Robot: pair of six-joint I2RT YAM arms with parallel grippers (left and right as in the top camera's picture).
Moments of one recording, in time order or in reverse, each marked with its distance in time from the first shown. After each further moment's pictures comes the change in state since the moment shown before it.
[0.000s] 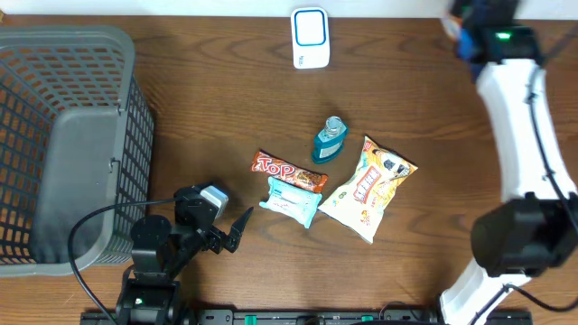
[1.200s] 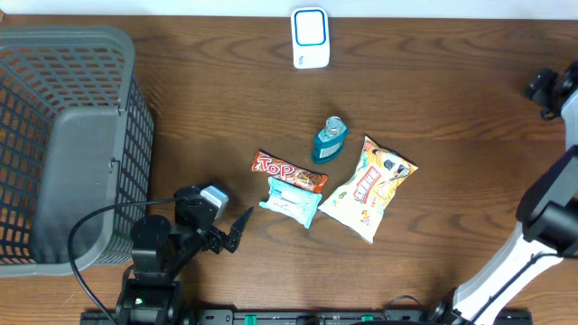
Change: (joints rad) left arm 0.000 0.000 0.000 0.000 0.000 0.000; right arm -0.508 0.275 -0.143 -0.077 -0.269 -0.048
